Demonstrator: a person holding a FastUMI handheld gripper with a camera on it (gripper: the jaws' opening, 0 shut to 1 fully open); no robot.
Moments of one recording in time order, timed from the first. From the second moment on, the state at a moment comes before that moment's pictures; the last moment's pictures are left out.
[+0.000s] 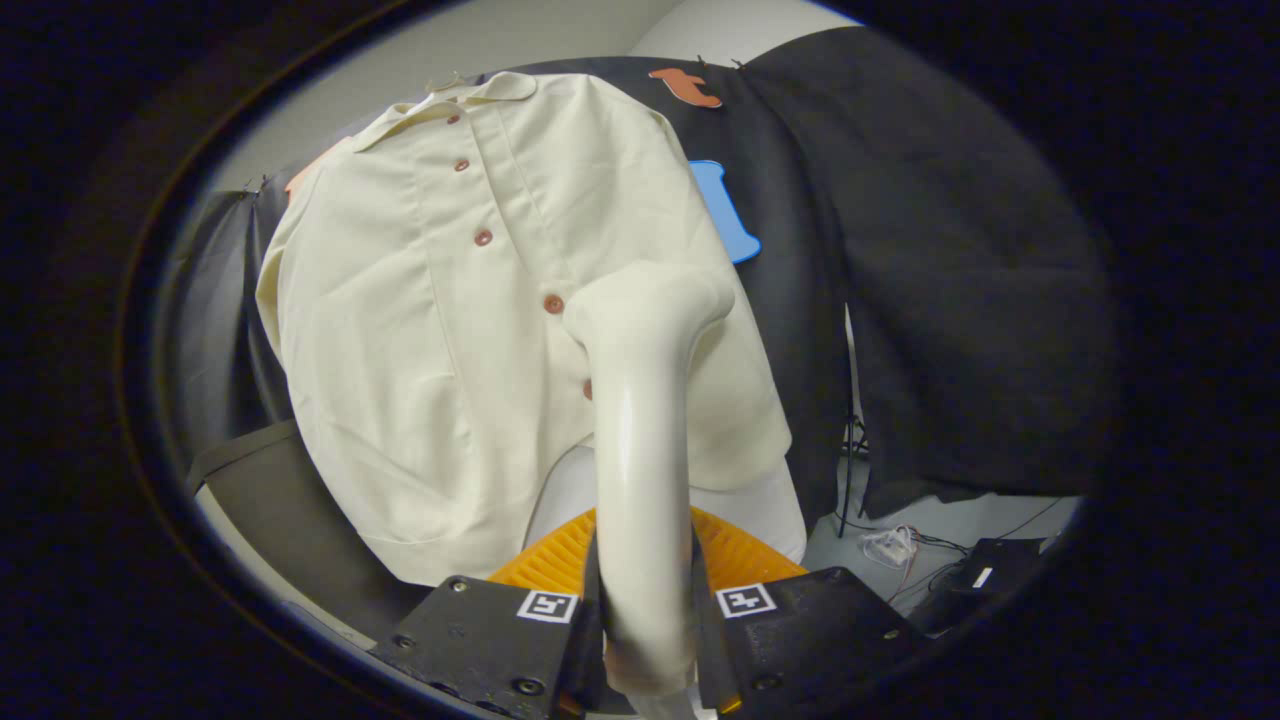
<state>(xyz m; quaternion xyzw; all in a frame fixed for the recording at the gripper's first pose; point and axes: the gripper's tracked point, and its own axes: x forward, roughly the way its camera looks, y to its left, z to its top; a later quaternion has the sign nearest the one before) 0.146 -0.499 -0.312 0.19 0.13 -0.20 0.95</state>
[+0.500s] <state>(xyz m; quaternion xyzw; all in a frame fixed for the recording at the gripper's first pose) 0.112 -0.475 -0.332 0.20 0.15 -0.20 0.95</state>
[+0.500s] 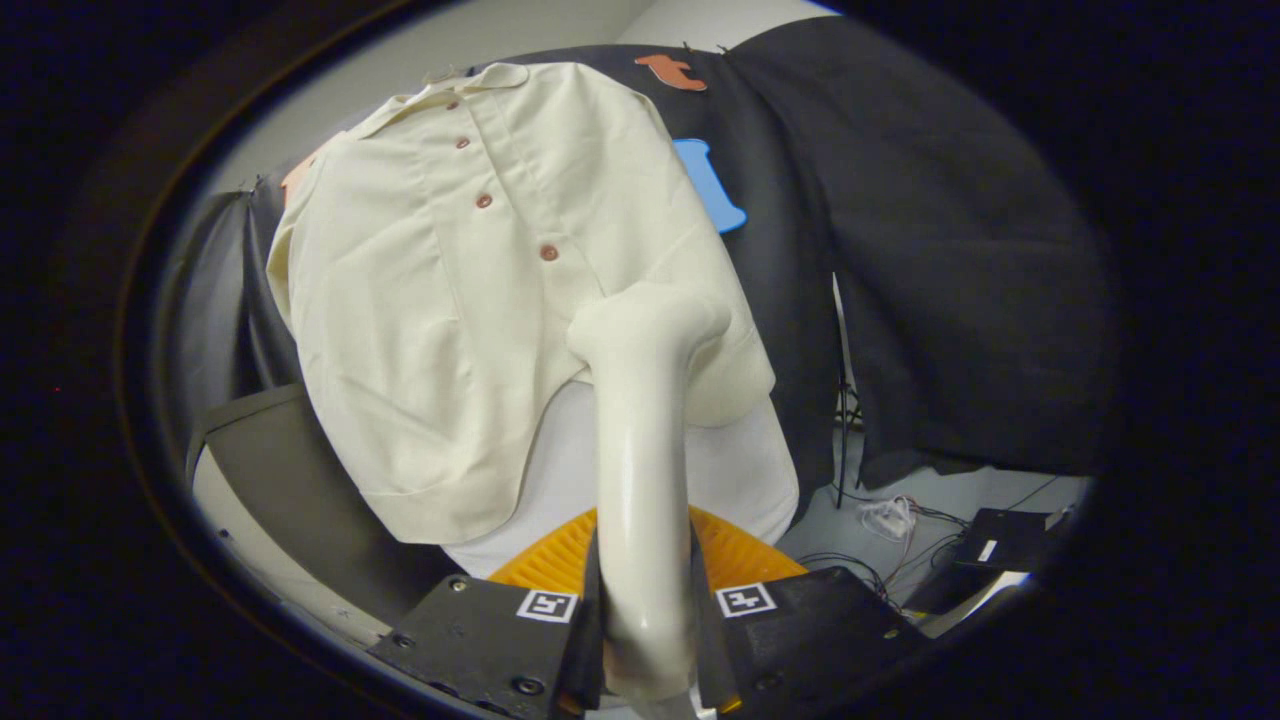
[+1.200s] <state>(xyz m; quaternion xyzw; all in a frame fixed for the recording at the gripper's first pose) 0.072 -0.383 -0.230 0.22 0.10 -0.16 0.96</state>
